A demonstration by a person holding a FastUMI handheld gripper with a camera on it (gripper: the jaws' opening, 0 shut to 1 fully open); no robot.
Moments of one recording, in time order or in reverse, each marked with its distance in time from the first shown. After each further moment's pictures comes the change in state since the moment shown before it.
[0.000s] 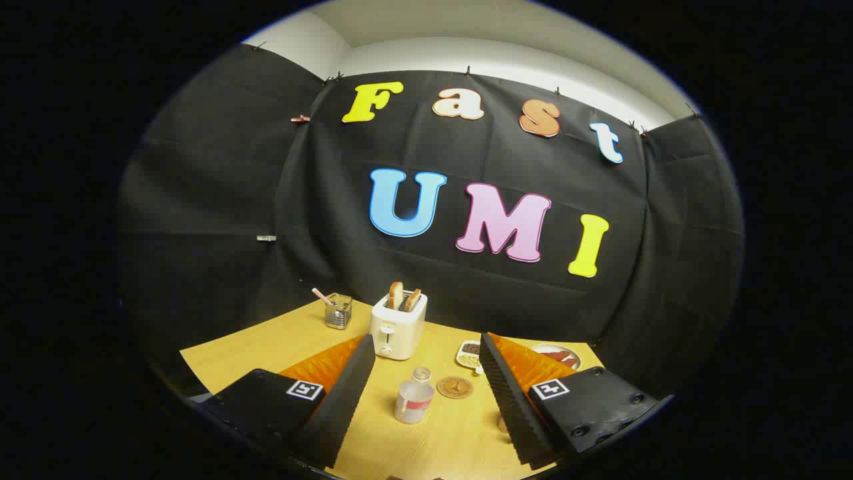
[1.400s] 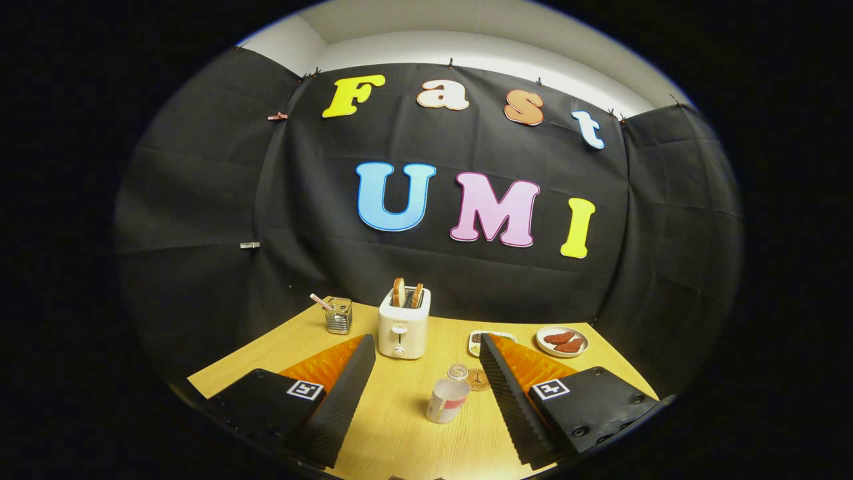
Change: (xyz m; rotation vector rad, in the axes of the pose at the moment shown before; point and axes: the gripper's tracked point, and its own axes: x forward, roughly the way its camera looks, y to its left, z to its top) arm 0.016 0.051 -0.014 0.068 0.039 -0.157
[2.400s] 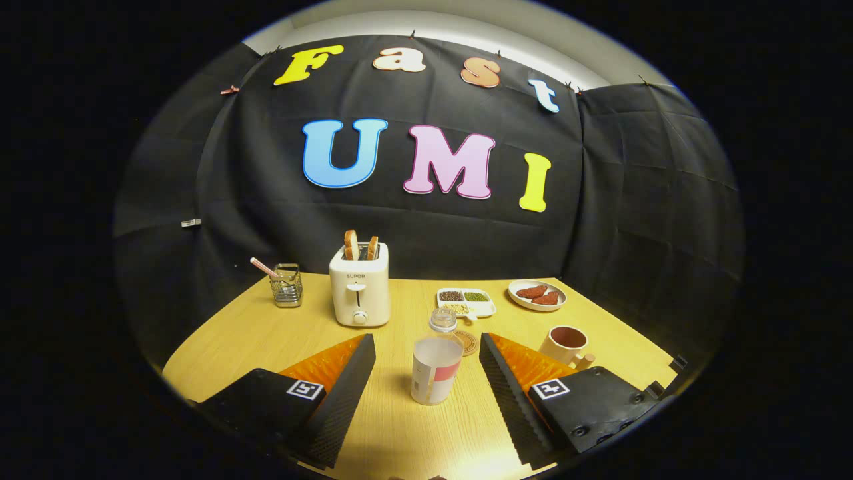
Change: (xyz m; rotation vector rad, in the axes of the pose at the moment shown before) arm 0.059 -0.011 -0.117 0.057 0.122 -0.230
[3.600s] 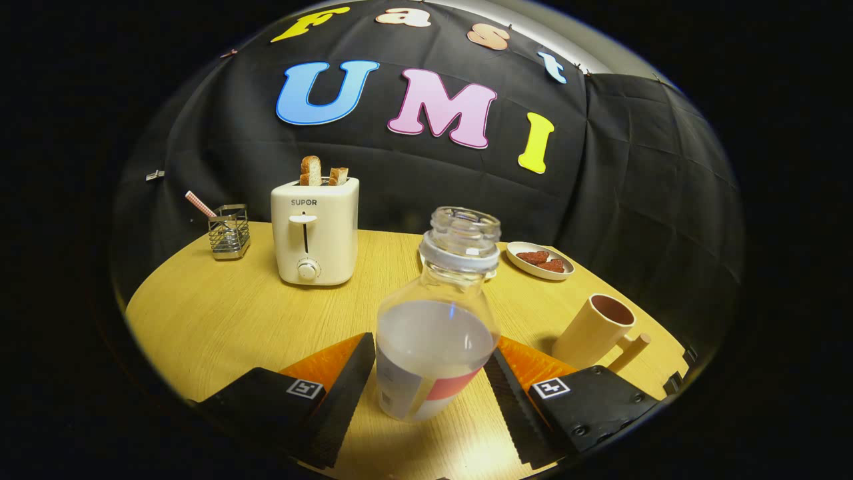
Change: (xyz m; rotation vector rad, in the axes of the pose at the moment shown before) arm 0.113 -0.016 -0.091 -0.065 0.137 -0.098
